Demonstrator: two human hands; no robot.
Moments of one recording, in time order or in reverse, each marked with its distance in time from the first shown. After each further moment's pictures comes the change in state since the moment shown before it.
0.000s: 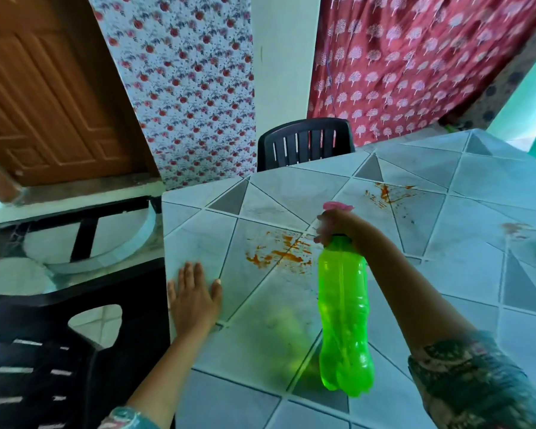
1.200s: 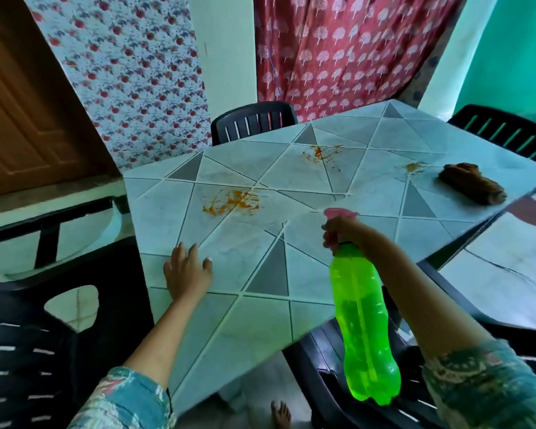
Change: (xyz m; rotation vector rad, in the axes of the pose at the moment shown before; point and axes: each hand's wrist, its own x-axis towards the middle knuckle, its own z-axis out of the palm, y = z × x) left_hand -0.107 0.037 -0.031 -0.133 -0.066 0.111; right_hand -0.150 0.131 -0.095 0.042 0.095 -0.023
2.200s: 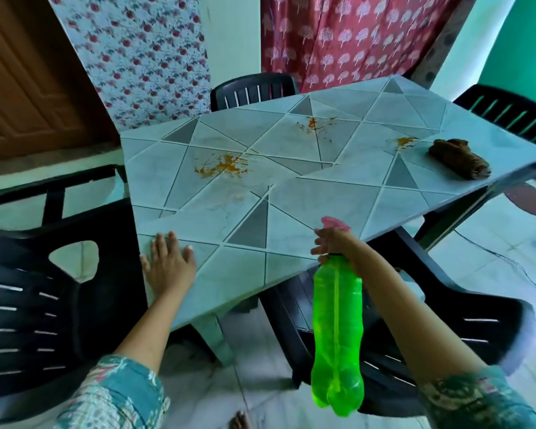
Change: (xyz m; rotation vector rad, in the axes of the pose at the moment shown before) left_hand -0.098 -0.015 0.013 0.099 -0.018 -0.153; right_hand -0.040 0.095 -0.024 0.200 -0.005 -0.003
